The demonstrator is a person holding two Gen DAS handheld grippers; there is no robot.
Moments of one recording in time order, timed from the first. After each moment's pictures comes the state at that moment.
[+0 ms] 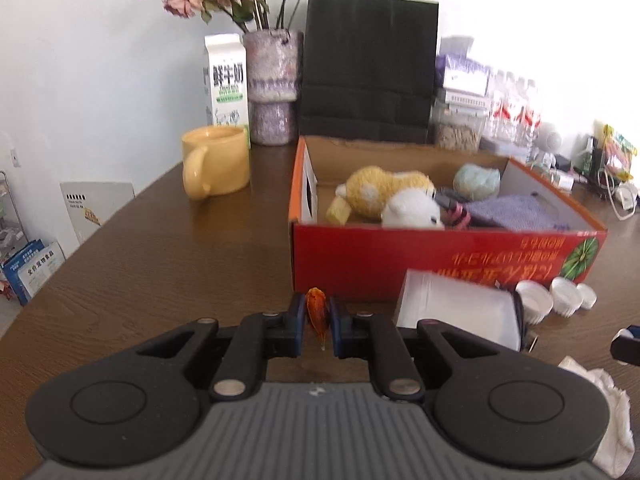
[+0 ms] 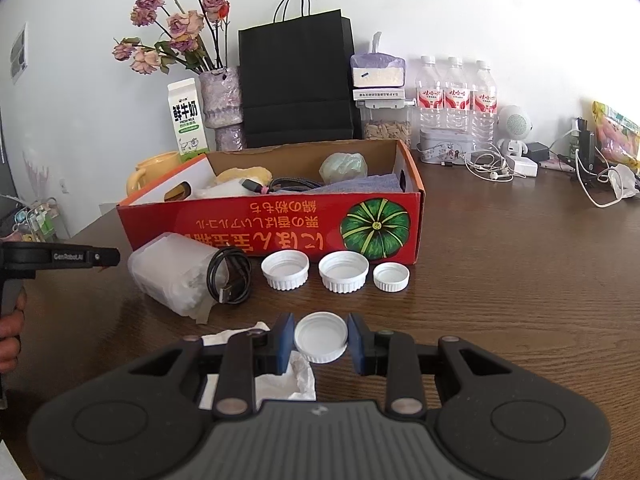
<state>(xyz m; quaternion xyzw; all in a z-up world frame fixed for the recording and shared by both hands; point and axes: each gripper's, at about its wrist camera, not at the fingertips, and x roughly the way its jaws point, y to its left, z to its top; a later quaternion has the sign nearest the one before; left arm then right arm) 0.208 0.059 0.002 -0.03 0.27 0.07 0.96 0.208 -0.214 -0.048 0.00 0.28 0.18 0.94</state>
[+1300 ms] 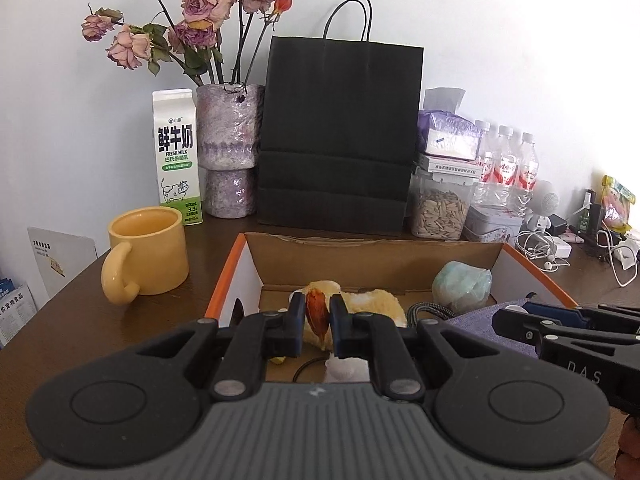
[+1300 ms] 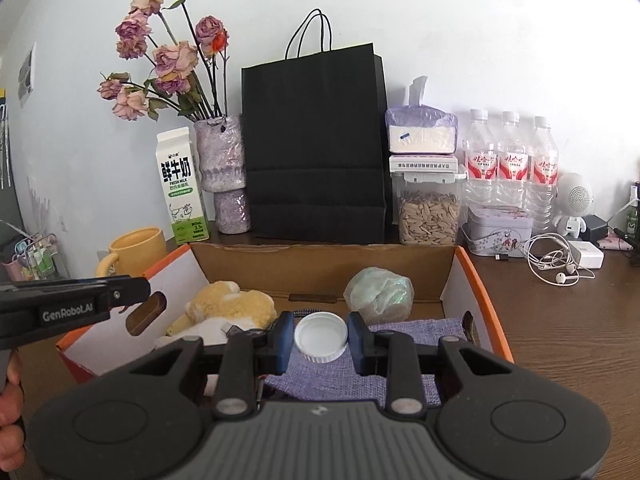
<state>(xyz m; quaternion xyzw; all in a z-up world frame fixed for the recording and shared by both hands) 0.317 0.034 0.027 -0.04 0.21 0.05 0.98 0.366 -0.153 -0.019 0.00 0.22 0.20 0.95</state>
